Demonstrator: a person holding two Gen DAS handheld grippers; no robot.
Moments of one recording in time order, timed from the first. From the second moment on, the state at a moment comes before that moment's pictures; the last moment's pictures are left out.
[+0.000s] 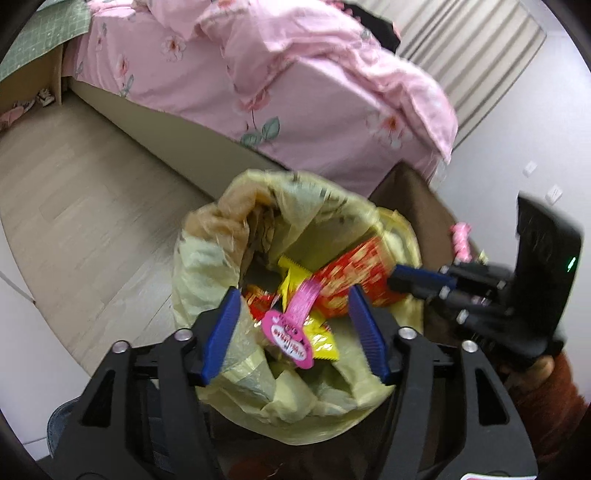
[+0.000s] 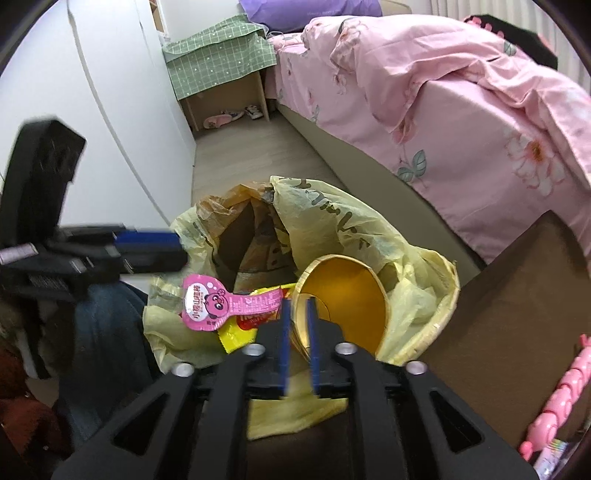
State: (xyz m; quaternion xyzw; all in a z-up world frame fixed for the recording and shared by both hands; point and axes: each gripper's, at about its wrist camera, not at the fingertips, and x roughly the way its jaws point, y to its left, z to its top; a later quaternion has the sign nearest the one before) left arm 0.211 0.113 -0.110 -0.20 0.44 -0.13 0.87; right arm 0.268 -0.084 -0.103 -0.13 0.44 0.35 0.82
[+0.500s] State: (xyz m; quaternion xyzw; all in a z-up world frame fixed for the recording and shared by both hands) left arm 0.186 0.080 -0.032 -0.16 0.36 -0.13 0.91; right arm 0.207 -0.161 -0.017 -0.07 0.37 0.31 0.87
